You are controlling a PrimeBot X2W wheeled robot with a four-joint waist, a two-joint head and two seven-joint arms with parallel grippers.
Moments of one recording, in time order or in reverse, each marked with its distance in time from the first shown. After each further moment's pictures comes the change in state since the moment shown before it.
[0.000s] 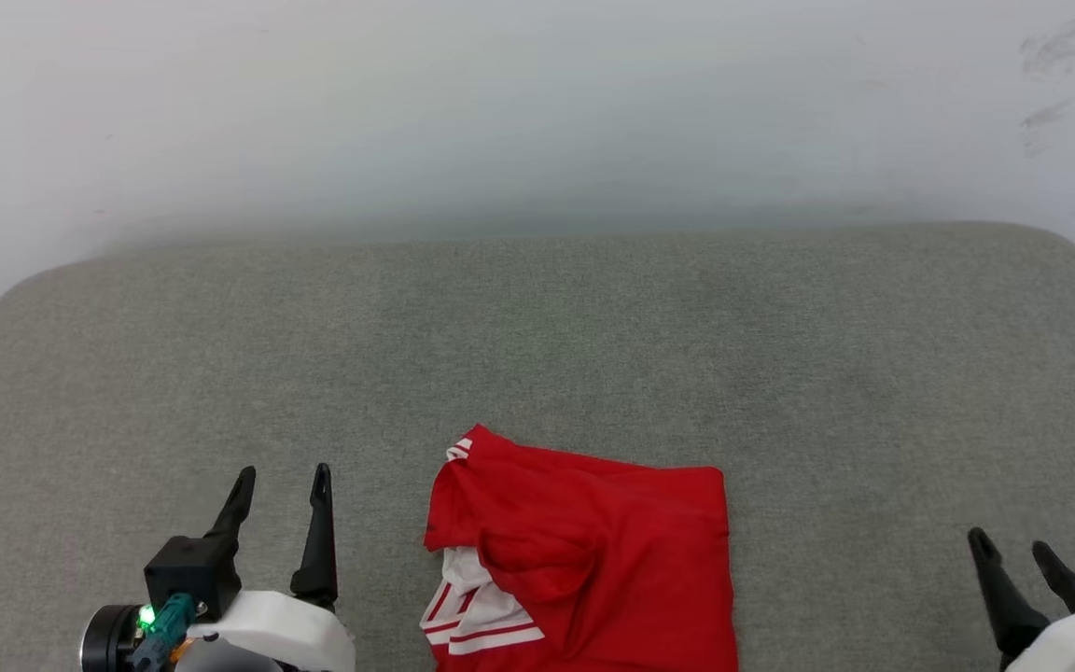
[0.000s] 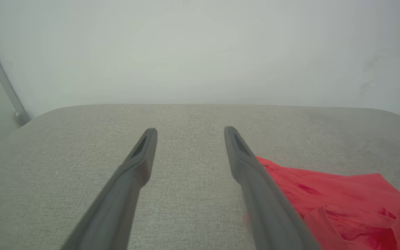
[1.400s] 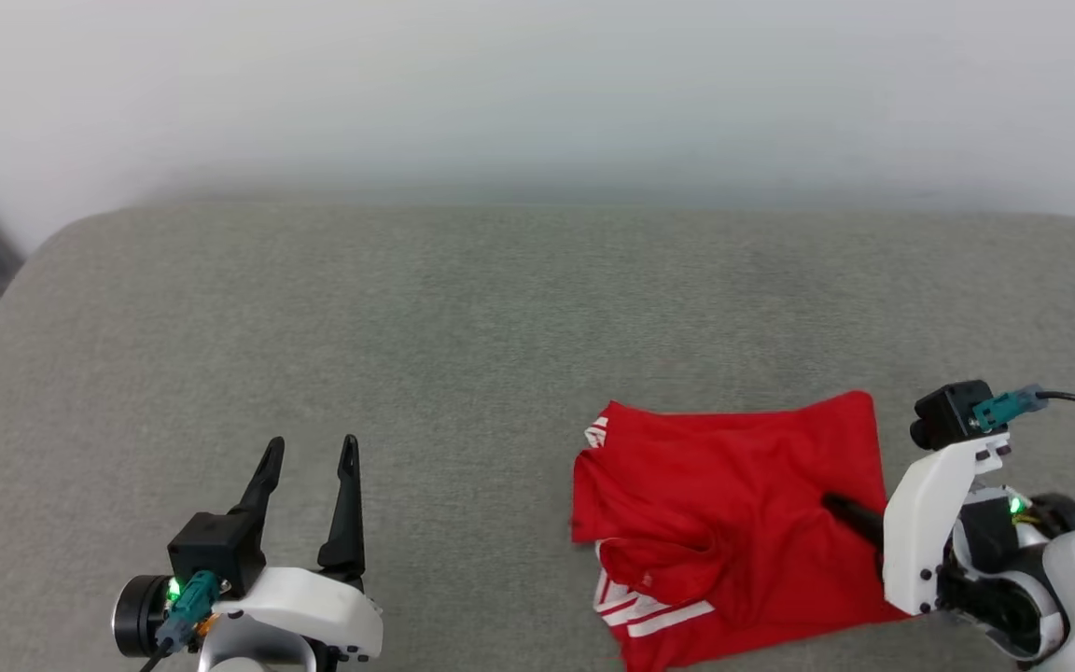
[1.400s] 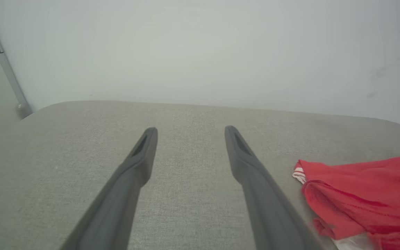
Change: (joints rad) left arm -0.058 -0.064 0.007 0.037 0.024 -0.065 -0.024; right arm -0.407 -0.235 0.455 0.299 0.285 0.000 0.413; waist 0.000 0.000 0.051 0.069
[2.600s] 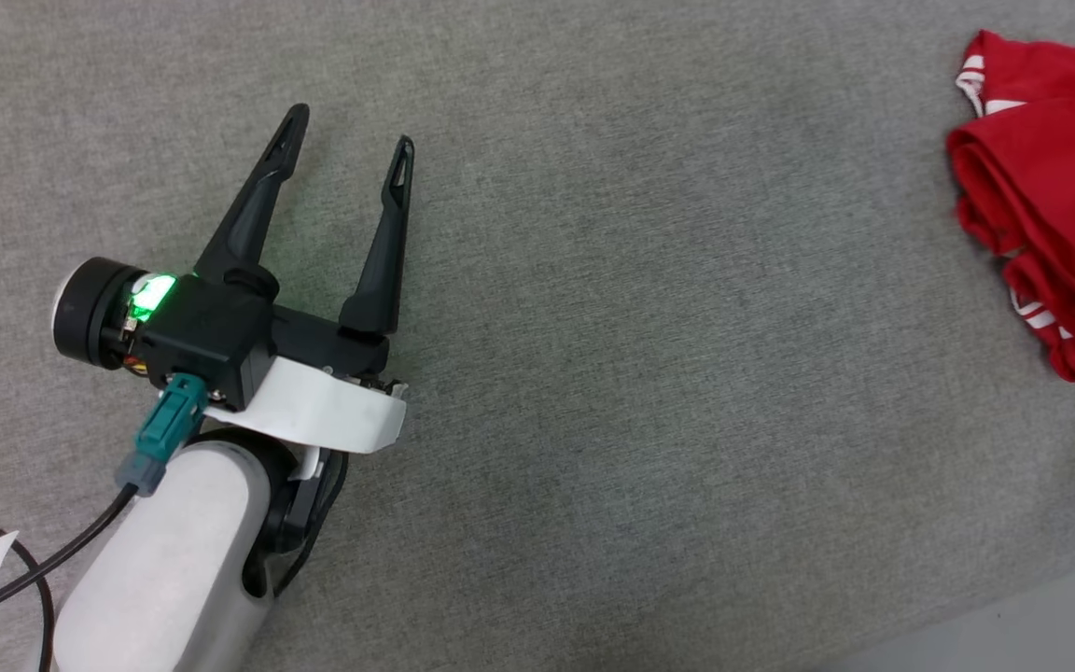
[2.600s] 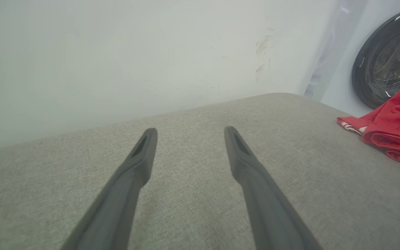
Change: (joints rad) left arm -0.388 0.086 -0.051 -0.271 0.174 -0.062 0.126; right arm -0.463 -0.122 -0.440 0.389 -0.477 0.000 -0.401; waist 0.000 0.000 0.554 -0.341
